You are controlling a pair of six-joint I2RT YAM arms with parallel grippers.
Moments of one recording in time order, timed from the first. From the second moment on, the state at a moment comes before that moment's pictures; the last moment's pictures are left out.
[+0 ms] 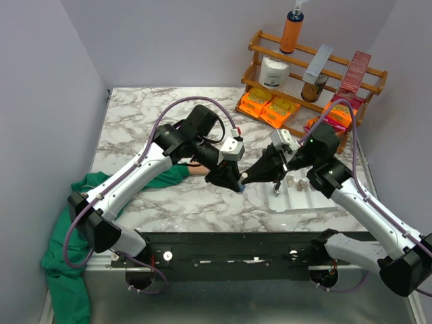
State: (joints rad) left arm -0.75 1.45 1.51 -0.95 1.15 0.67; right arm 0.56 1.04 0.93 0.11 -1.28 -0.08
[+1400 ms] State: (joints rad) left arm -0.74 1.50 1.40 -0.52 0.43 0.13; right arm 0.99 1.11 0.86 0.12 0.57 0.38
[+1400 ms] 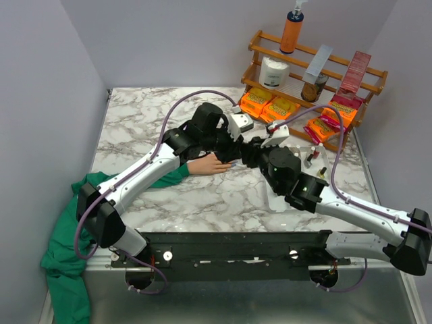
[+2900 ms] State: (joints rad) left arm -0.76 1.44 1.44 -0.99 1.10 0.79; right arm 0.65 1.00 1.03 -0.27 -1.09 -0.43
